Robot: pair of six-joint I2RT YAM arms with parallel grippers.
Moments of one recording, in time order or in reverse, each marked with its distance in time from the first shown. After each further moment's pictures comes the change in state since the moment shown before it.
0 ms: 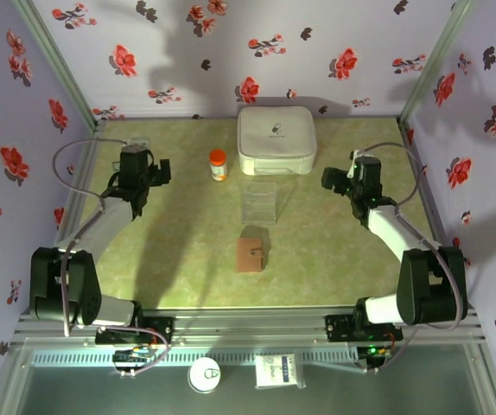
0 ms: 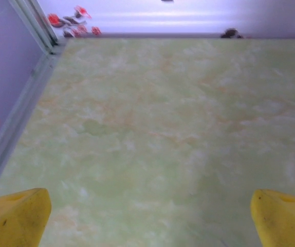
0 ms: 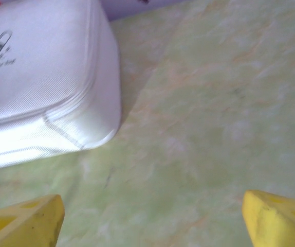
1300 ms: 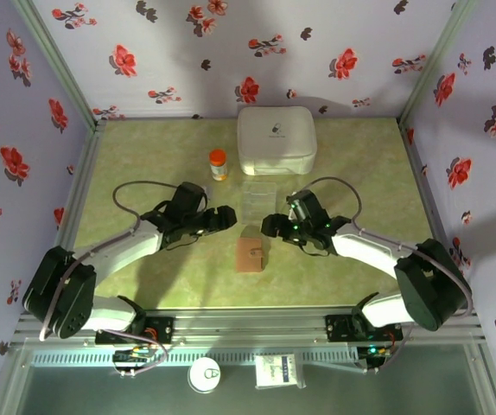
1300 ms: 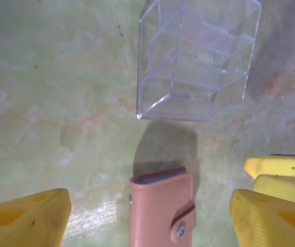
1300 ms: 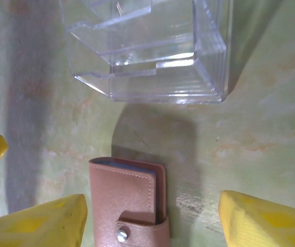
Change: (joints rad) left arm -0.426 -0.048 -0.203 -0.069 0.530 -0.696; right arm 0.533 0.005 -0.114 -0.113 -0.246 0.542
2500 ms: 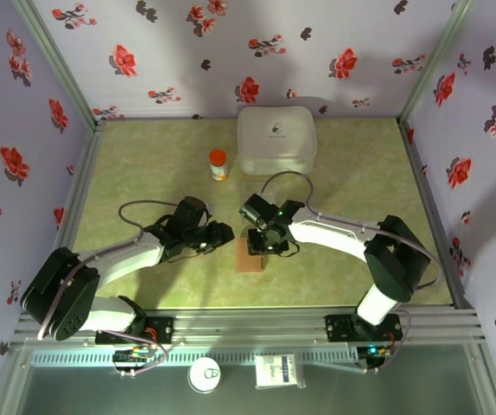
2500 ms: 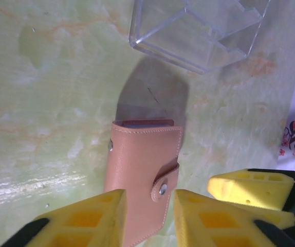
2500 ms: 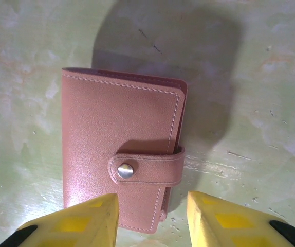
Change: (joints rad) left arm -0.046 -0.010 -0.138 0.145 0.132 -0.221; right arm 0.273 0.272 0.436 -0.600 0.215 -0.034
